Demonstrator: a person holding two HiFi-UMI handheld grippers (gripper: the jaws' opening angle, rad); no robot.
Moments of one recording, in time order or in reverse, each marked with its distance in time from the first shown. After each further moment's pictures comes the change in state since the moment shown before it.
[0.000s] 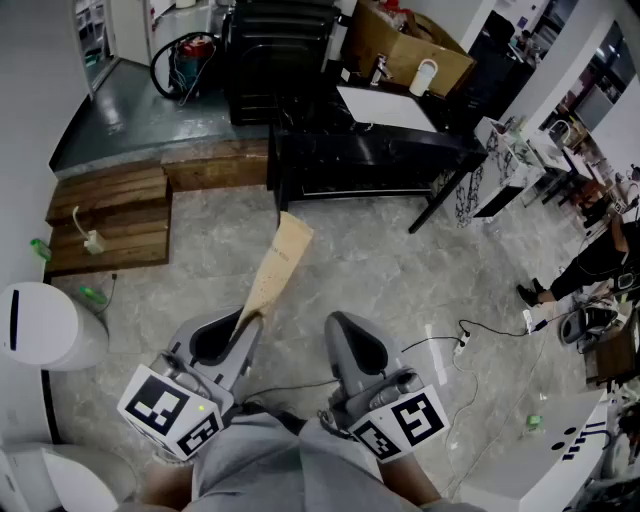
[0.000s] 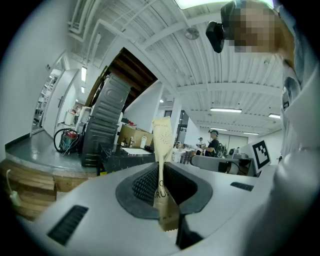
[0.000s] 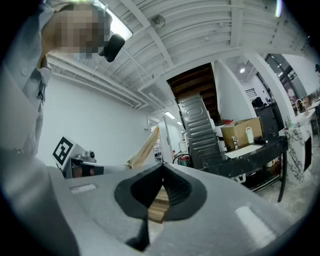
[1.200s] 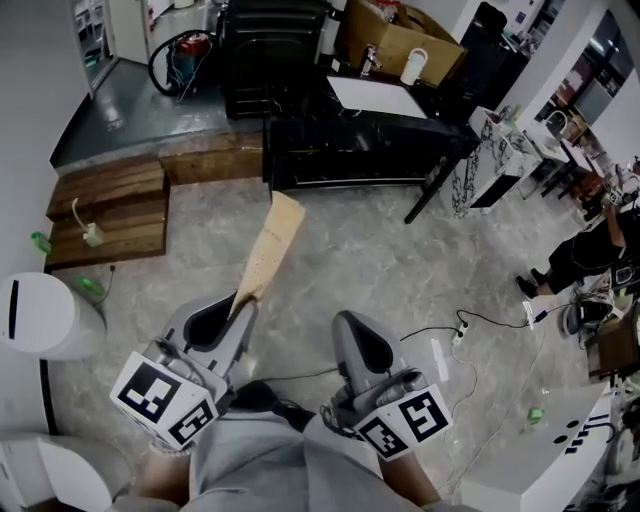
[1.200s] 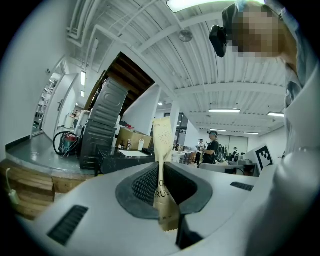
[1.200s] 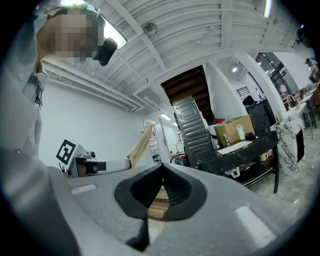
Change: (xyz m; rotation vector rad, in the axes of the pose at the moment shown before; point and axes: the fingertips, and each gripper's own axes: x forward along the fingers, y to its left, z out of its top) left arm -0.004 -0.058 -0.011 0.013 -0.036 0.003; right arm -0.082 -0.018 -0.012 0.063 -0.017 -0.040
